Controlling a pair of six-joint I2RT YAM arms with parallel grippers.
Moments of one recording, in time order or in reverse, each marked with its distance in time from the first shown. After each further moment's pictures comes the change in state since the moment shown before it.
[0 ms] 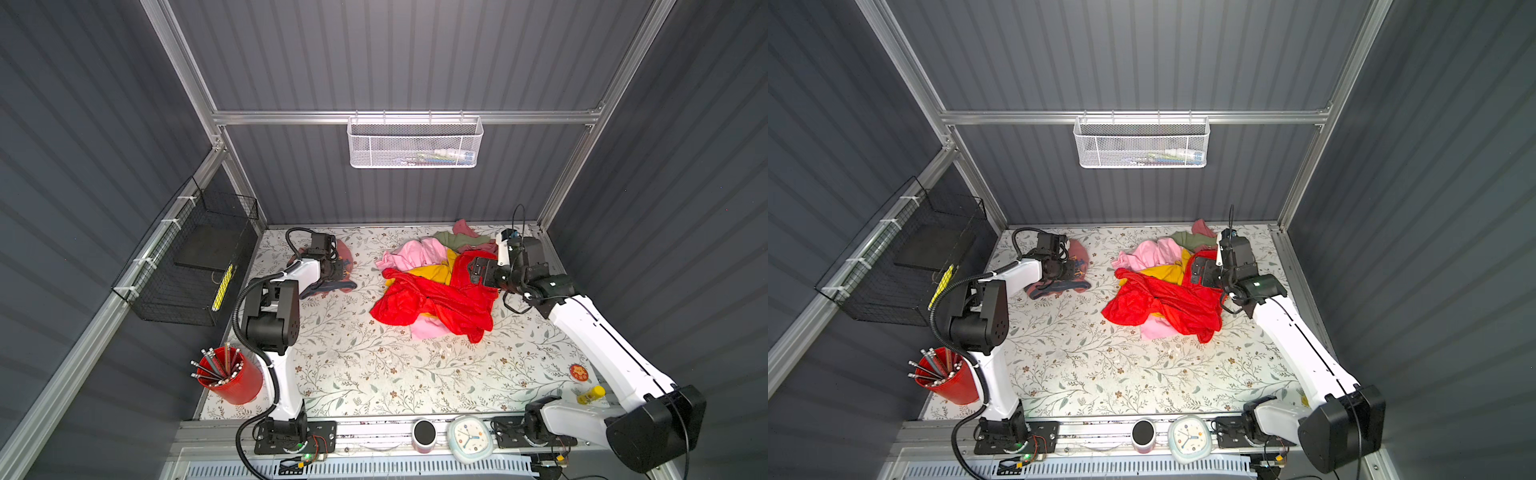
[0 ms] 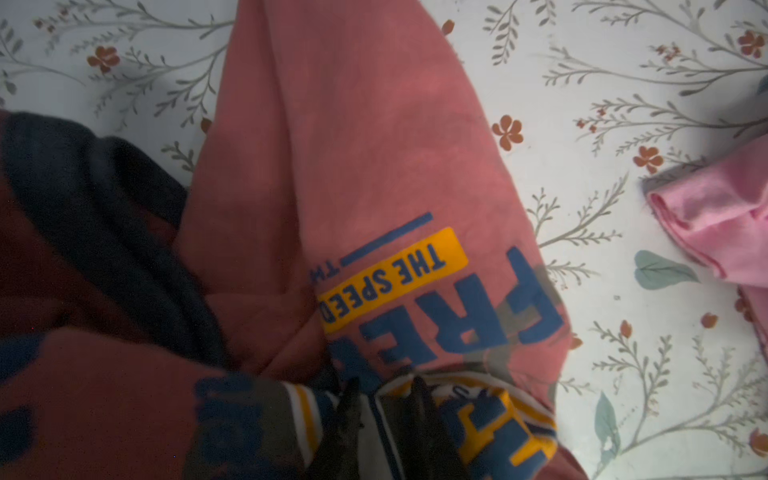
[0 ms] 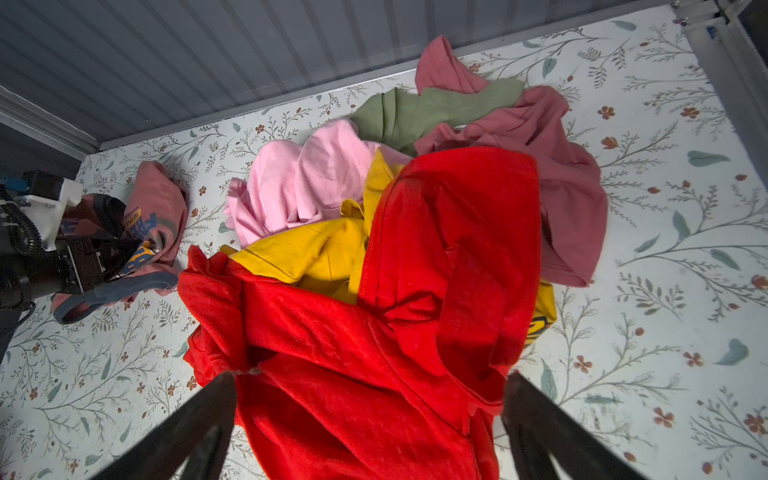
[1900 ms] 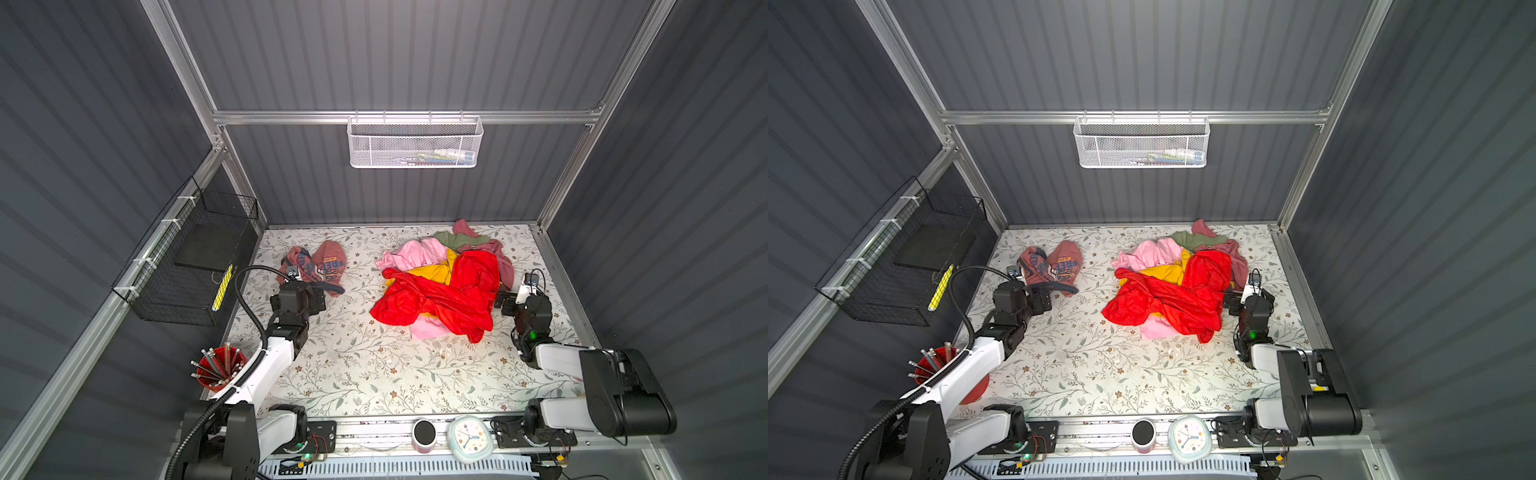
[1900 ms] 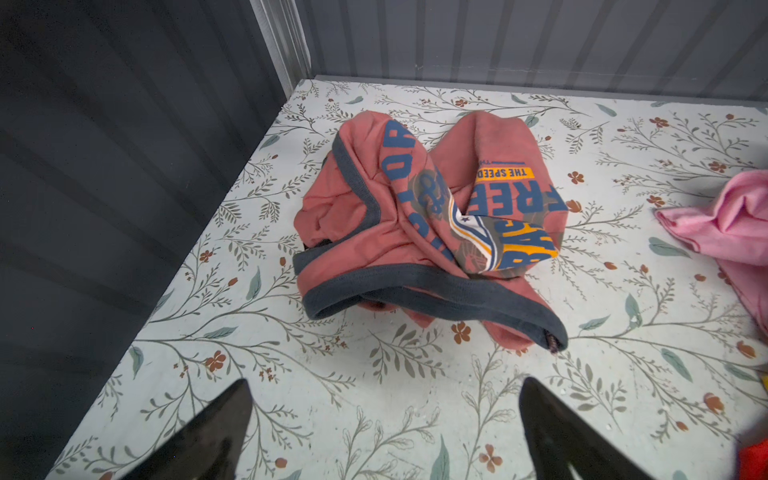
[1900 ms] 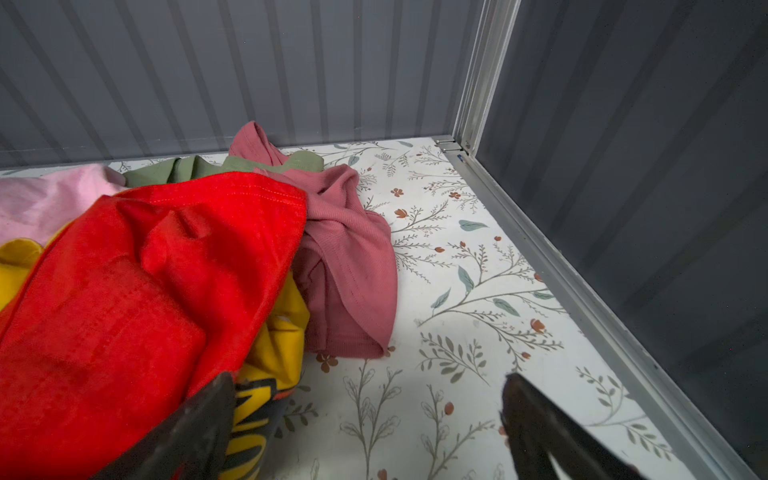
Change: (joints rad) left arm 0.003 -0.895 -0.844 0.384 -0.333 -0.072; right arm -0.270 0.179 -0.859 1.466 0.188 -0.362
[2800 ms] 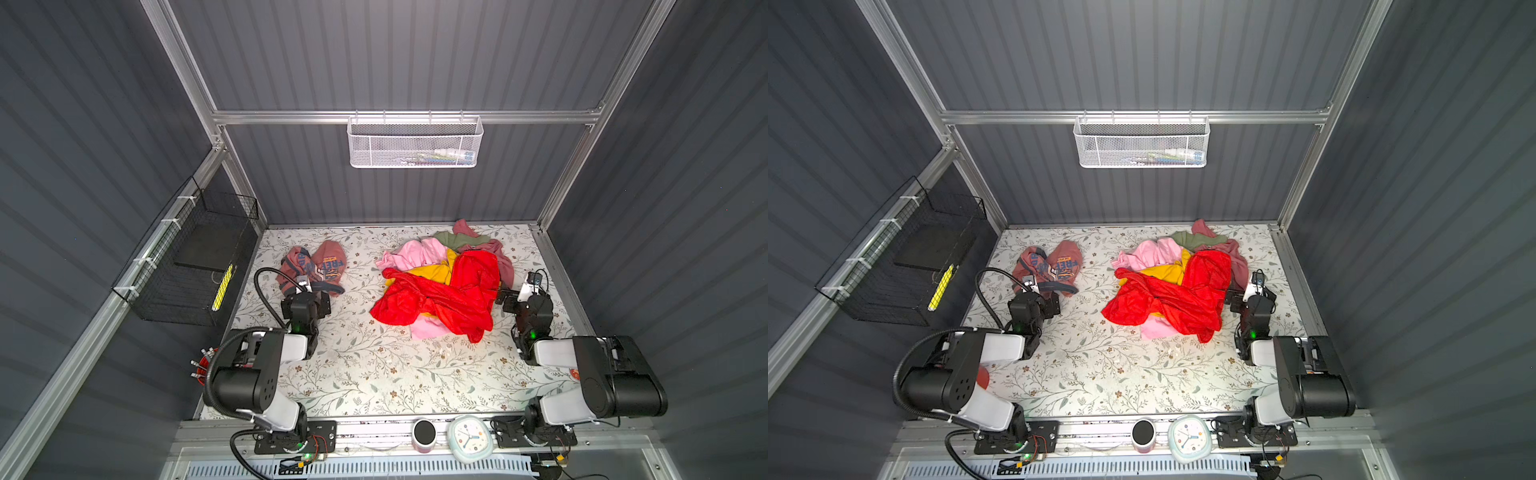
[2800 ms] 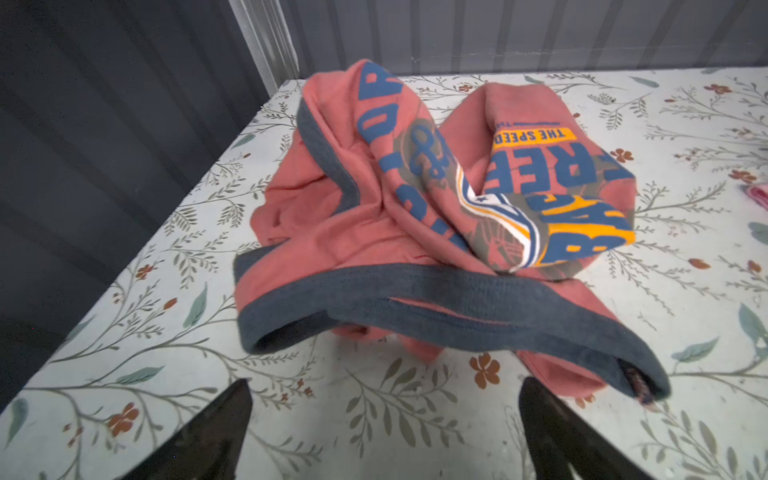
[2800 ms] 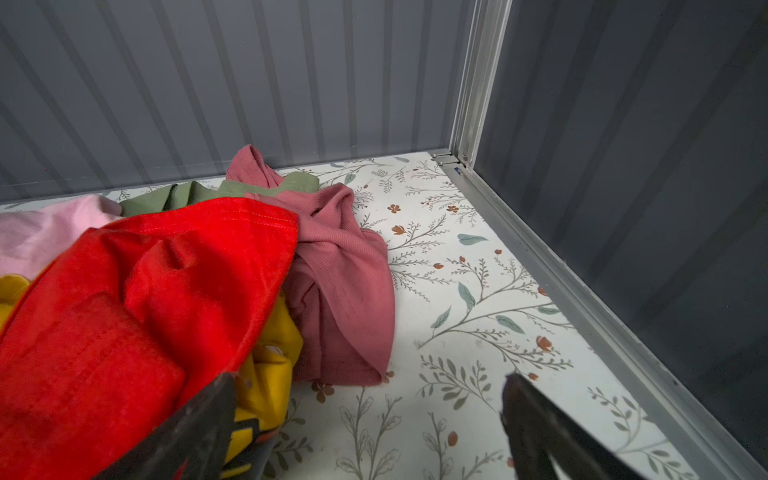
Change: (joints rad) left arm 0.005 0.457 -0.149 0.706 0.014 0.085; right arm -0.028 0.059 0.018 0.080 -0.016 0.026
